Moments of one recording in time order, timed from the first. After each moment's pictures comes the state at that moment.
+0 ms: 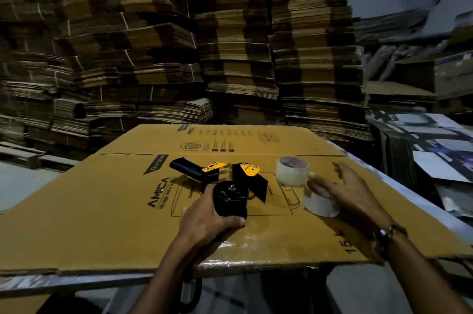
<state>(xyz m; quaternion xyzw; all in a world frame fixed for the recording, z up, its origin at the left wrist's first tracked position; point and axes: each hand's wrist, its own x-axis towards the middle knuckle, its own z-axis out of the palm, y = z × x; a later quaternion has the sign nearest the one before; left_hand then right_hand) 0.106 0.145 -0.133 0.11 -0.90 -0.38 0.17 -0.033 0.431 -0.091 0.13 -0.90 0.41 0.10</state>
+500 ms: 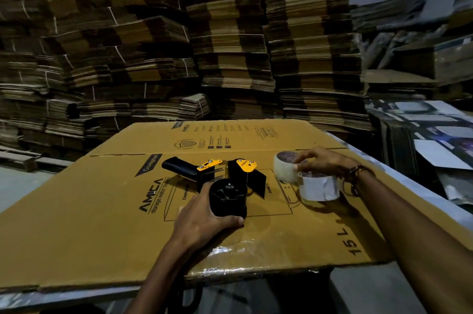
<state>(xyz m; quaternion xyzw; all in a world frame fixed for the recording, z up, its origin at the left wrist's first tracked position) 0.095 0.142 -0.136 0.09 -0.90 -0.38 0.18 -0.137 0.400 -0.068 0.24 -0.93 0.25 -0.10</state>
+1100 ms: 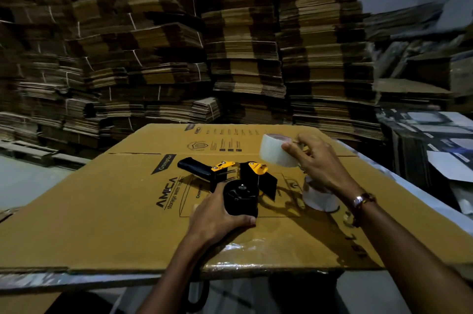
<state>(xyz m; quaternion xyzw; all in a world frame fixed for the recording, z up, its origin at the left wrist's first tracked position) 0.095 0.141 -0.137 0.09 -0.90 -0.38 0.18 -0.047 0.357 -0.052 0.36 -0.83 0.37 0.20</state>
